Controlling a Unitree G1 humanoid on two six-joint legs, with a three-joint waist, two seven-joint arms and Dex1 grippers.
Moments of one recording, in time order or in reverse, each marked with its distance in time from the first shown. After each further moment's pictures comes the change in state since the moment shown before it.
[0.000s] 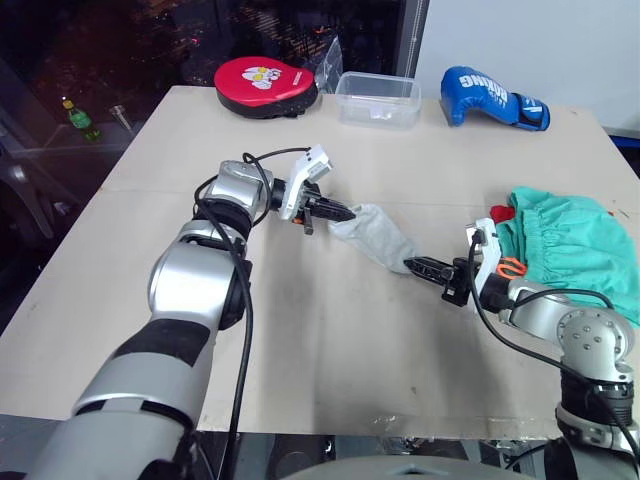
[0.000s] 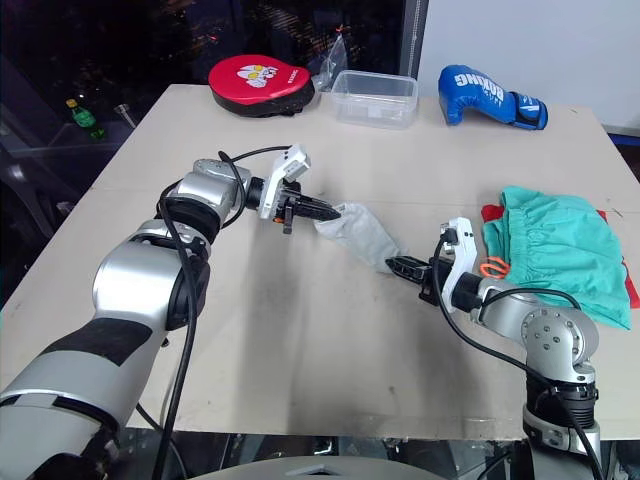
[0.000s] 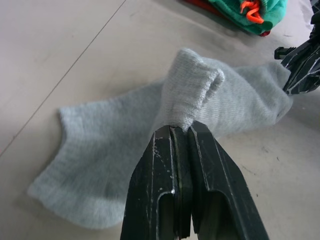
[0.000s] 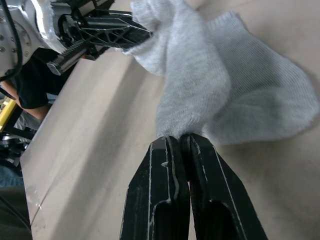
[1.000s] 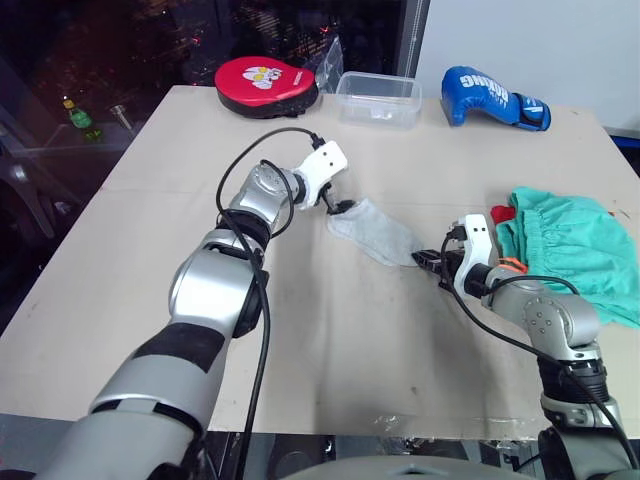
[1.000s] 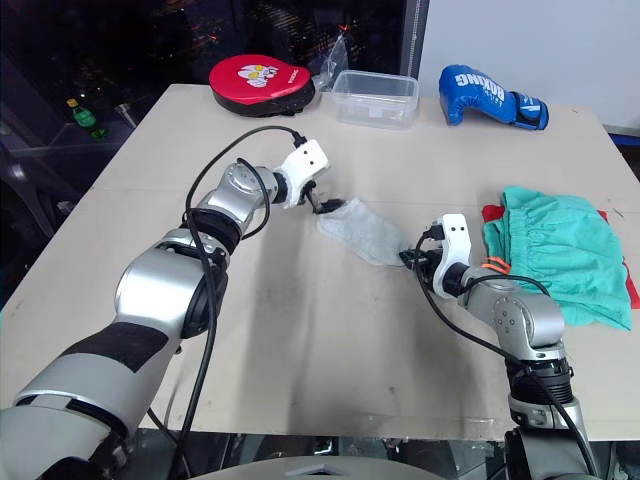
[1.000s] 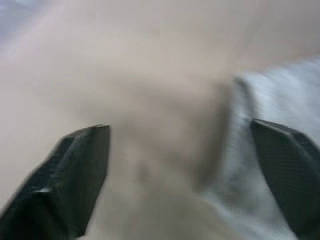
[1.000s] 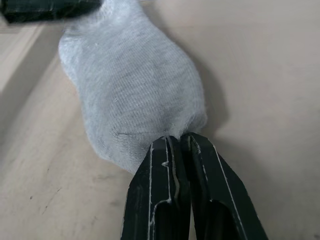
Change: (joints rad) left arm 0.014 -0.076 -0.017 0.014 0.185 -0.320 0.741; right arm -0.069 0.002 0.172 0.146 -0.347 -0.211 -0.024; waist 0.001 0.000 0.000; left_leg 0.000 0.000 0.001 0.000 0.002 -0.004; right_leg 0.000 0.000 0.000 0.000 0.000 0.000
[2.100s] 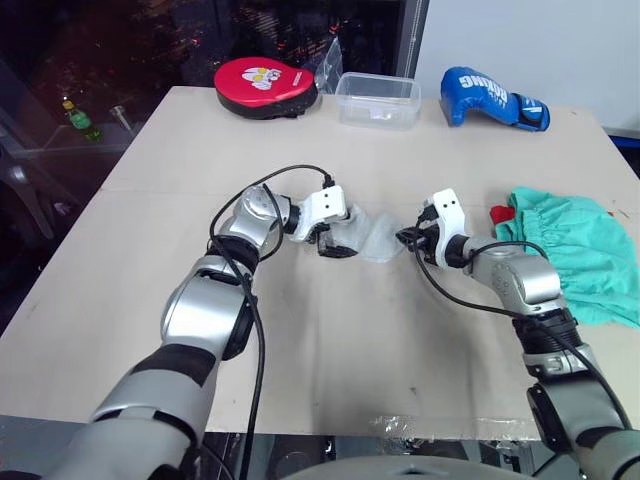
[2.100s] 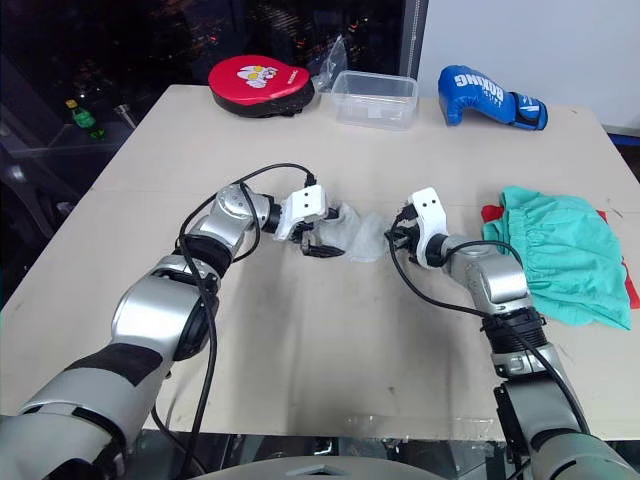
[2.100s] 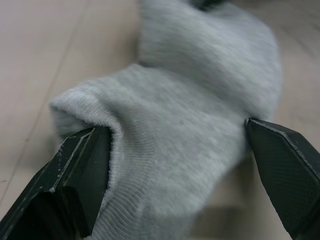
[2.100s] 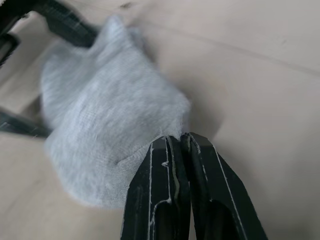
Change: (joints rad) left arm 0.184 0.054 -0.078 -0.137 -0.007 -0.198 -0.551; right arm -0.246 -0.020 0.167 0.323 -0.283 -0.237 0.179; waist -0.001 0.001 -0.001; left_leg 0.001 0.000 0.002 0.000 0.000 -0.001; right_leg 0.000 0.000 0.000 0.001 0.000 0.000
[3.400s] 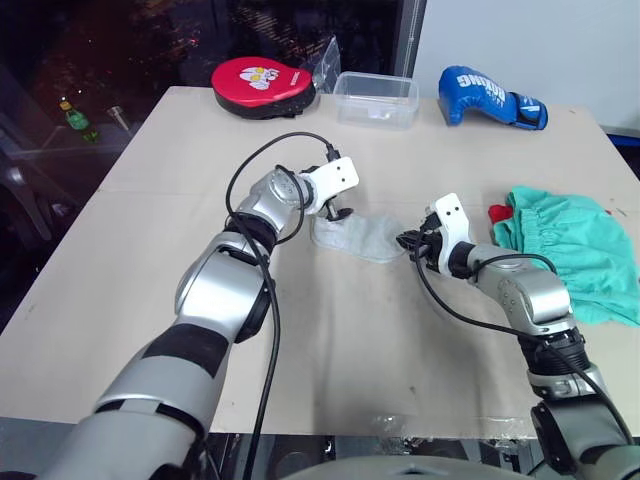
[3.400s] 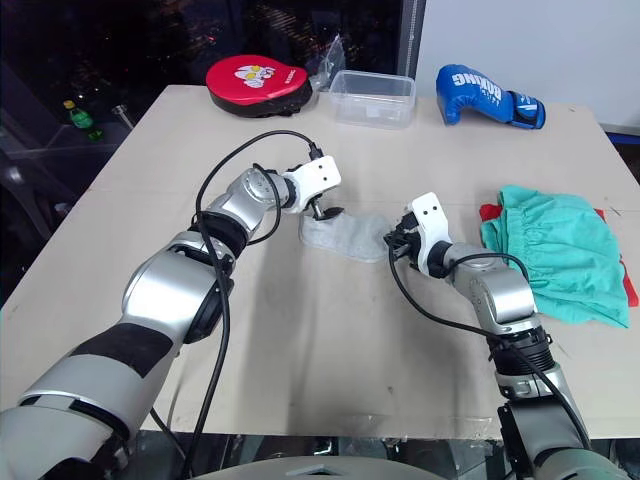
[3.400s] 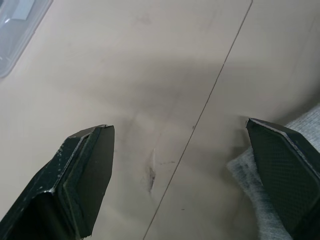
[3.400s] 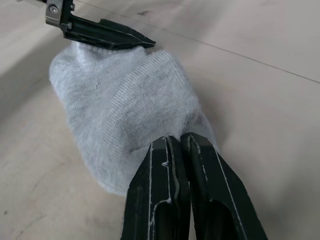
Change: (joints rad) left arm -0.157 -0.065 -0.092 0.130 0.135 0.160 0.561; right arm 0.109 0.000 -0.009 -0.208 -0.014 0.052 0.037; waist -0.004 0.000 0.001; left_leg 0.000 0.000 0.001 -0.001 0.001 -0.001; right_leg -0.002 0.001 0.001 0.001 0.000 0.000
